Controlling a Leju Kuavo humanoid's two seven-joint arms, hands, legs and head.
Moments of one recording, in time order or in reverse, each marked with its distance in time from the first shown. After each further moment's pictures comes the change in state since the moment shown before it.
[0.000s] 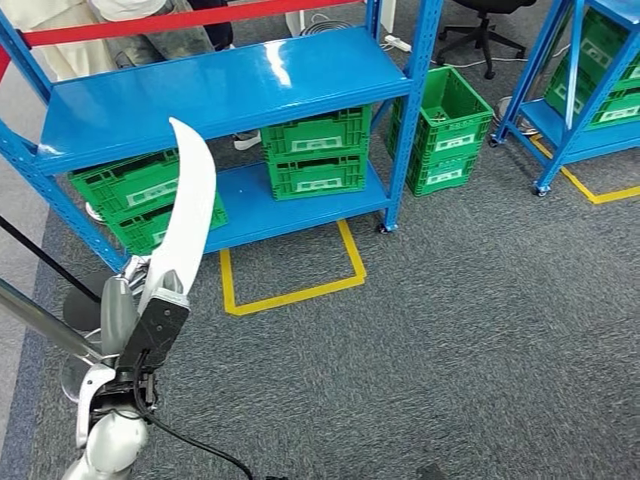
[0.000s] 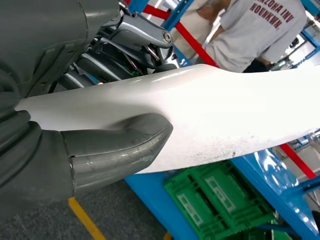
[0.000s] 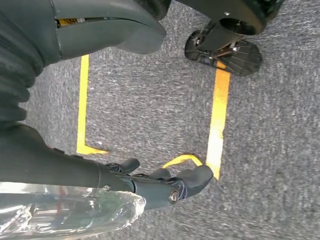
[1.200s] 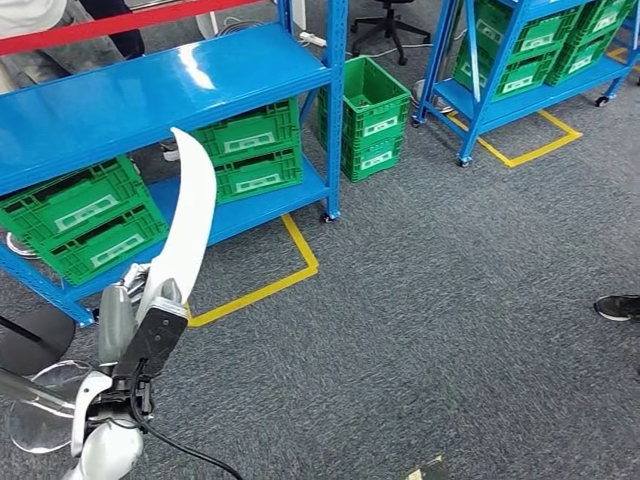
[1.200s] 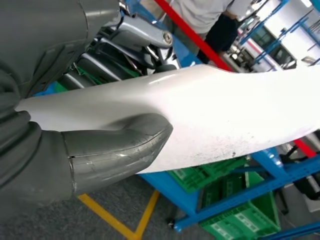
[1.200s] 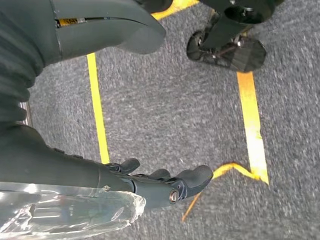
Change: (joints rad) left arm 0.043 0.007 -0.001 -0.021 -0.001 -0.002 0.001; right arm 0.001 -0.006 -0.016 0.000 -0.001 0.003 0.001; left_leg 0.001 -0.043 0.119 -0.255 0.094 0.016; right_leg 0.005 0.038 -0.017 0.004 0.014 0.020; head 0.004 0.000
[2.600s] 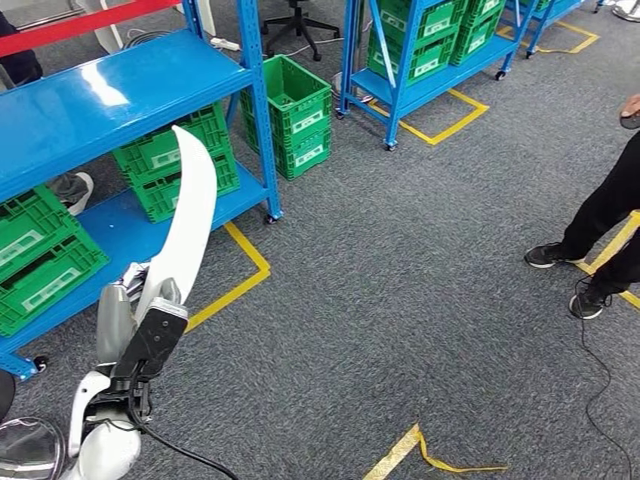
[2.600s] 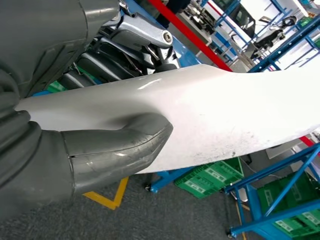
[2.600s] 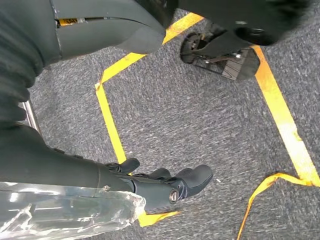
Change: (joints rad) left arm 0.010 0.011 0.001 -0.026 -0.004 0.002 0.002; right arm 0.003 -0.001 0.000 0.000 -0.002 0.004 0.000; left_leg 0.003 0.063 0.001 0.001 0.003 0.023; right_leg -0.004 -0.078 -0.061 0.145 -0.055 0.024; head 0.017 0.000
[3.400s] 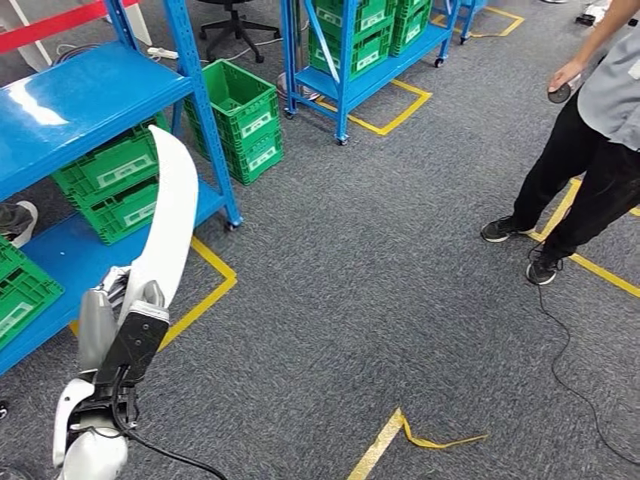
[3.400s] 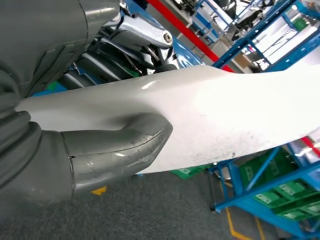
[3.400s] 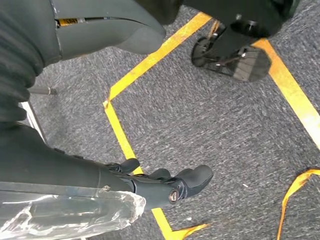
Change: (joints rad) left arm 0.021 0.011 0.016 -0.024 0.012 0.006 0.004; right arm -0.003 0.000 0.000 0.000 0.000 0.005 0.001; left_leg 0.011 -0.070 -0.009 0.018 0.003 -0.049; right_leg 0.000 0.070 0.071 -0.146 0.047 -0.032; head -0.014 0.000
